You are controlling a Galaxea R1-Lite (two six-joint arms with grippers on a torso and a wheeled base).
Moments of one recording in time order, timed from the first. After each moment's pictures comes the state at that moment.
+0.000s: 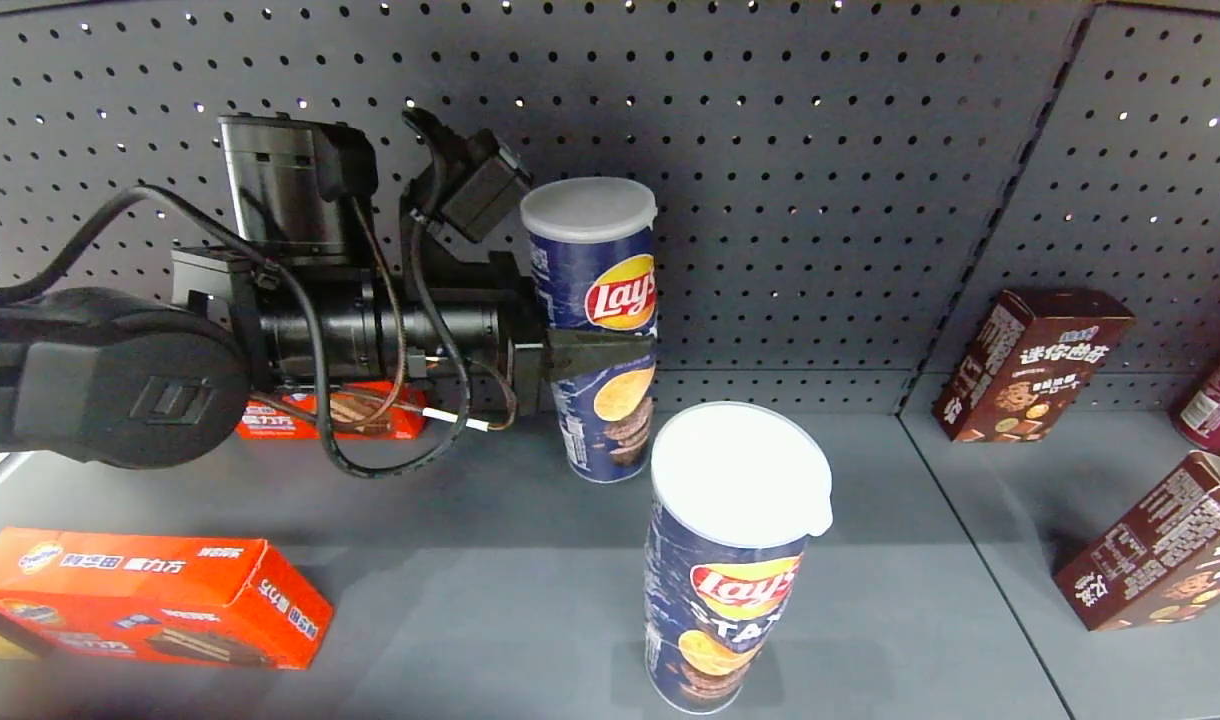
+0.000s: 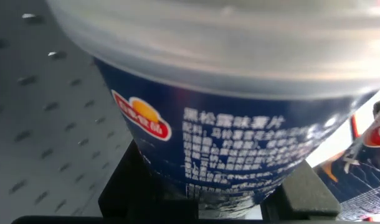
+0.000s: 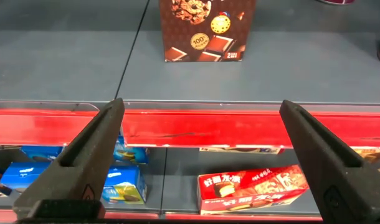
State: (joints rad) left arm -0.44 1.77 -1.24 -0.35 -0.77 0.27; right arm 0.00 0.00 0.00 0.00 0.01 0.00
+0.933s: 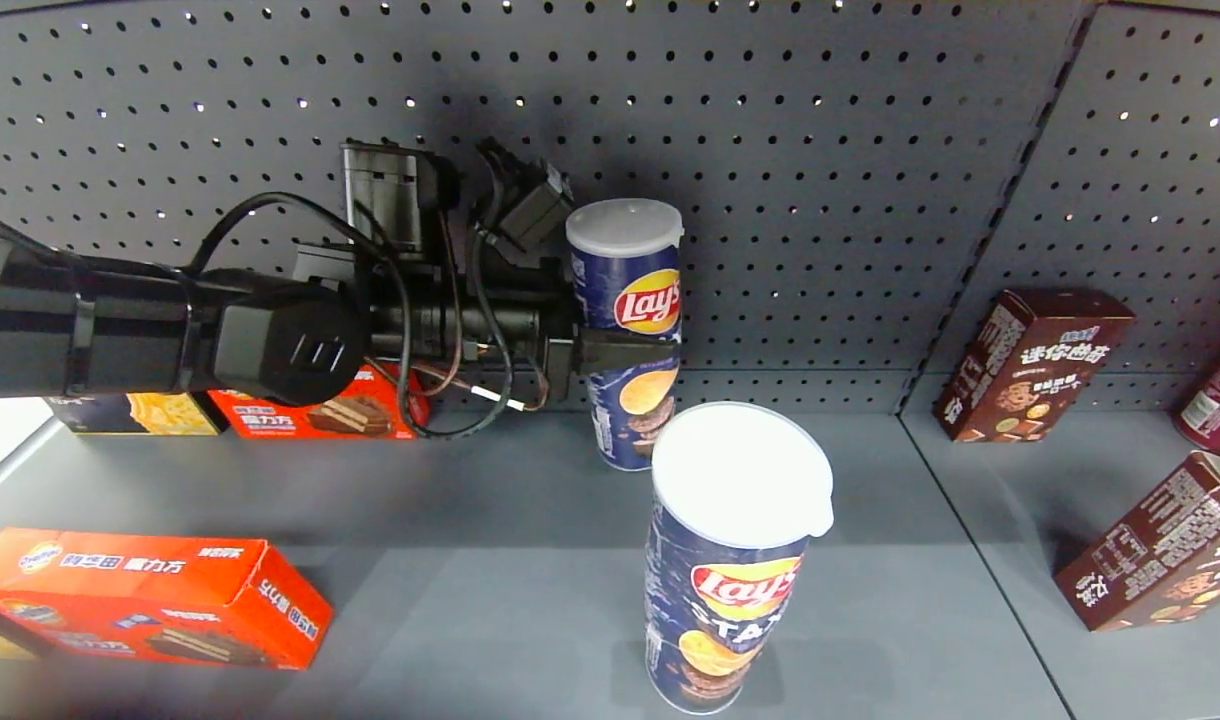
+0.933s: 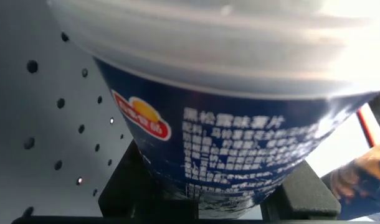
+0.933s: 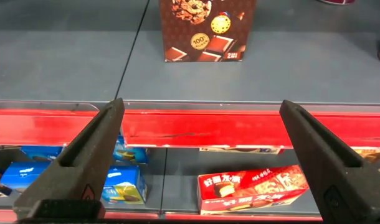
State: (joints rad) left arm -0.40 1.96 -1.47 -0.26 -0.93 0.35; right arm 0.00 0.00 0.00 0.00 0.01 0.00
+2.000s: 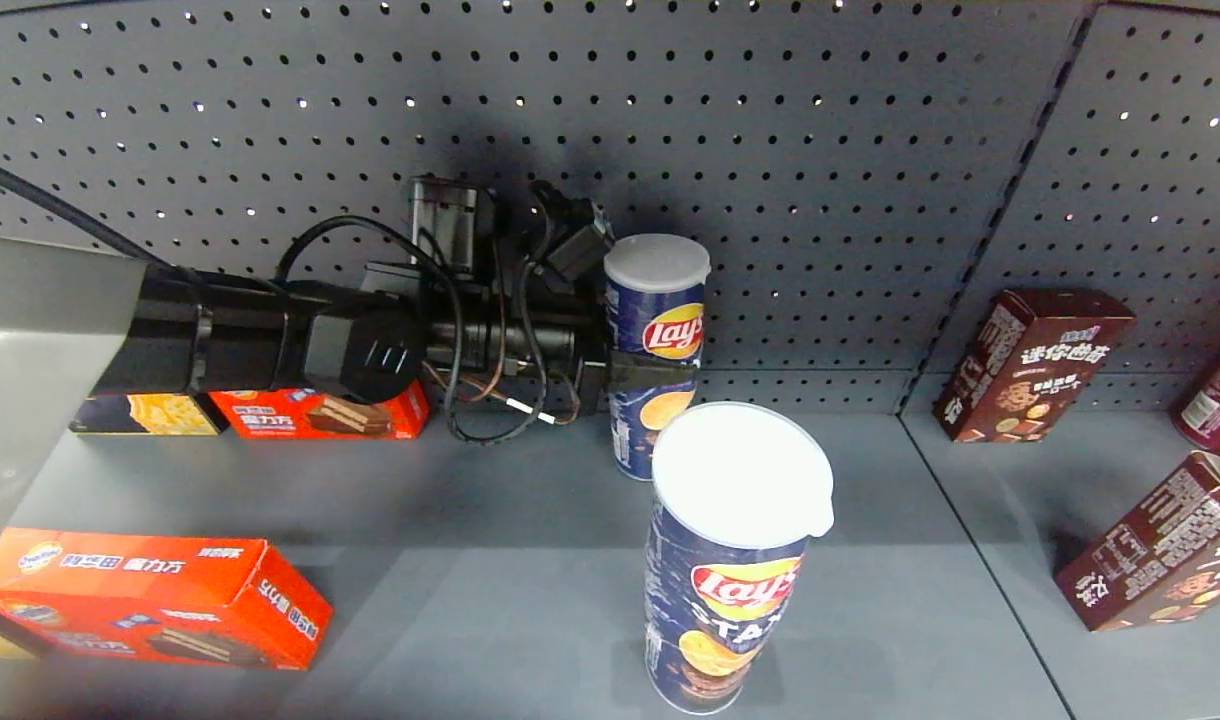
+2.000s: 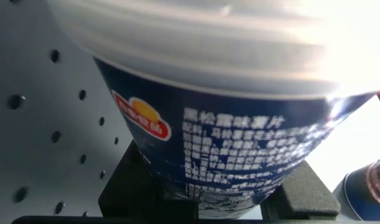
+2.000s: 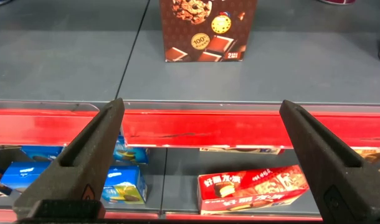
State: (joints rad) left arm -0.43 2.07 -1.58 -0.18 -0.93 0.42; right arm 0.00 0.00 0.00 0.00 0.01 0.00
